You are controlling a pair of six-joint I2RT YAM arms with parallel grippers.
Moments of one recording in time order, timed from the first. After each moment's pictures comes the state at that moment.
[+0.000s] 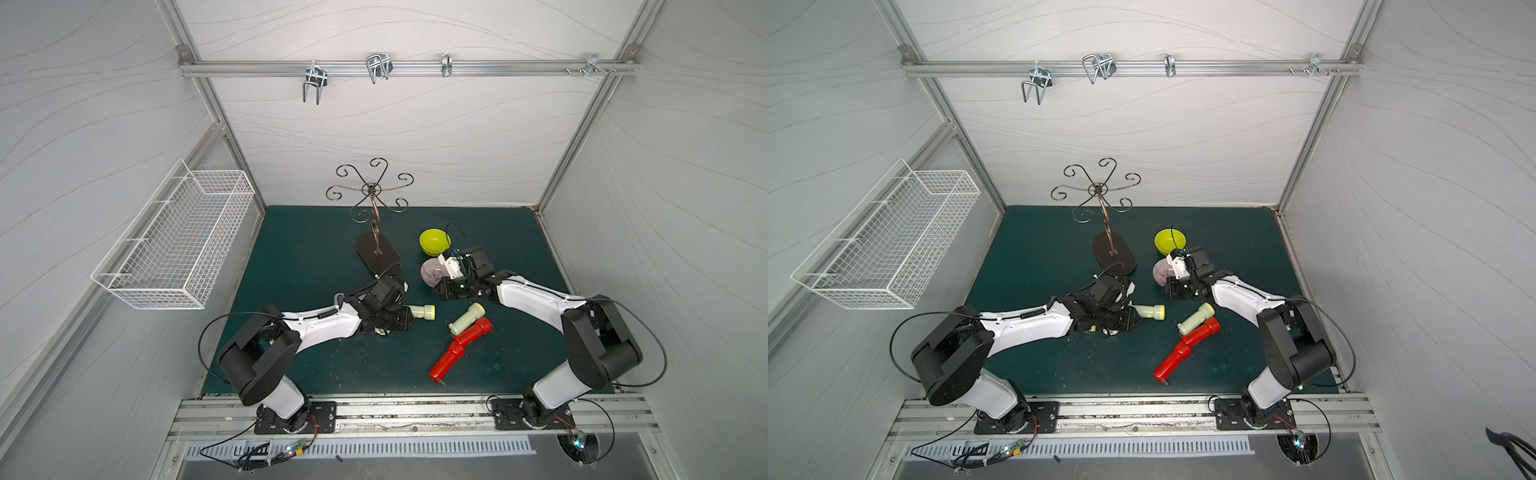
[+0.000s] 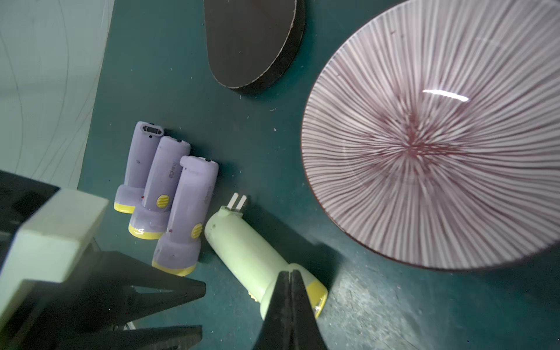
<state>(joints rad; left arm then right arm) -0.75 1.56 0.79 -0.16 0.27 -0.66 0.54 1.60 0.92 -0.24 -0.45 0.32</state>
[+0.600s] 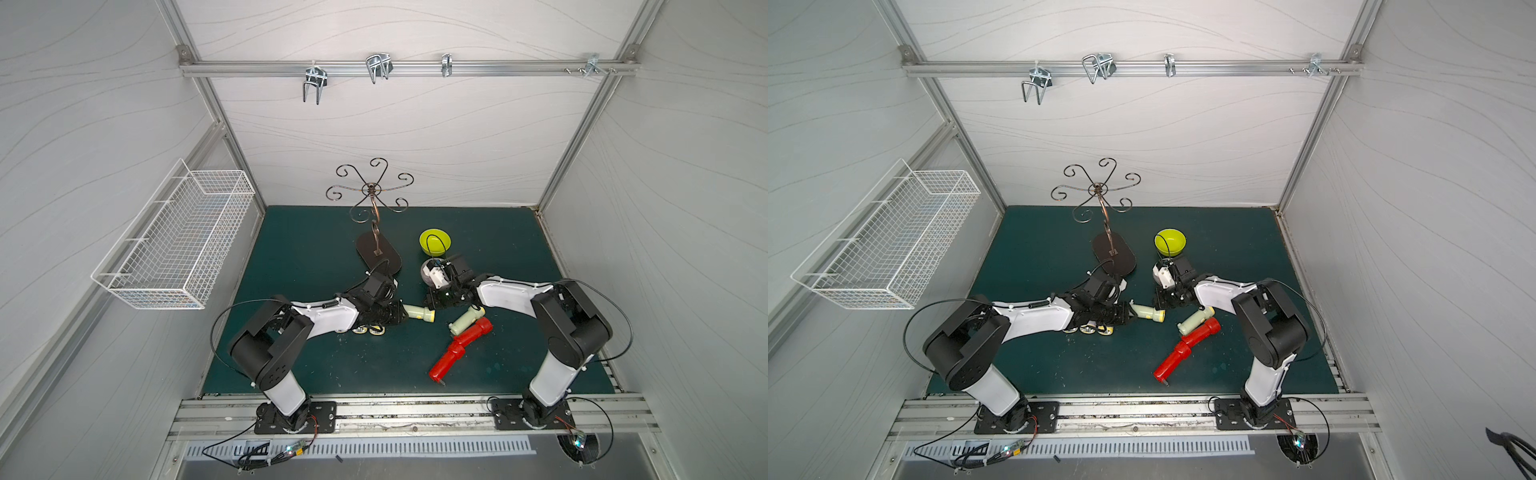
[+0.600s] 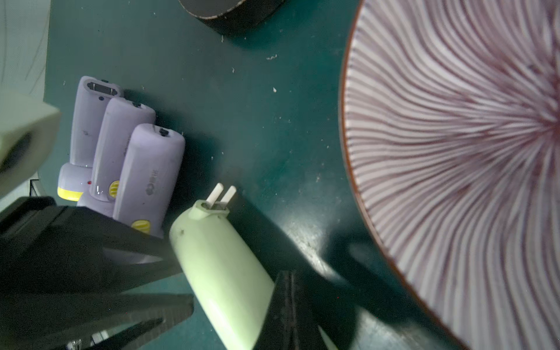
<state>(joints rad) -0.64 1.66 0.76 -0.06 0.35 -0.69 0.61 1.74 0.92 -0.17 -0.43 0.32</state>
